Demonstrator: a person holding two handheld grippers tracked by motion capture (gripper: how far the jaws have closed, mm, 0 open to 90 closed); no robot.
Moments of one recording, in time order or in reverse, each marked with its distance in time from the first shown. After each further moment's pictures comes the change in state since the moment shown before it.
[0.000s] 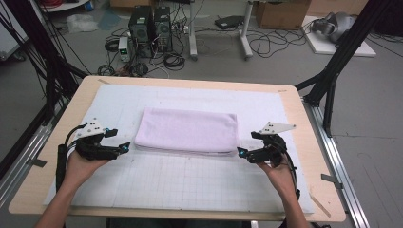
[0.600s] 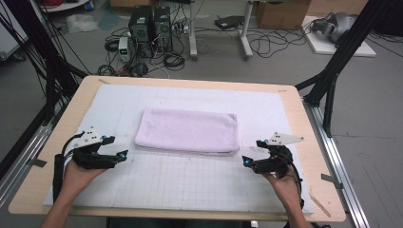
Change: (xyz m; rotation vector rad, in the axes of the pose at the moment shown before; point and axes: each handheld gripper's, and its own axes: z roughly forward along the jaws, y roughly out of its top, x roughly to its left) left arm -0.012 -0.019 -0.009 -0.008 0.005 -0.018; right arm 0.009 -0.027 -0.016 -0.021 -0.015 0.027
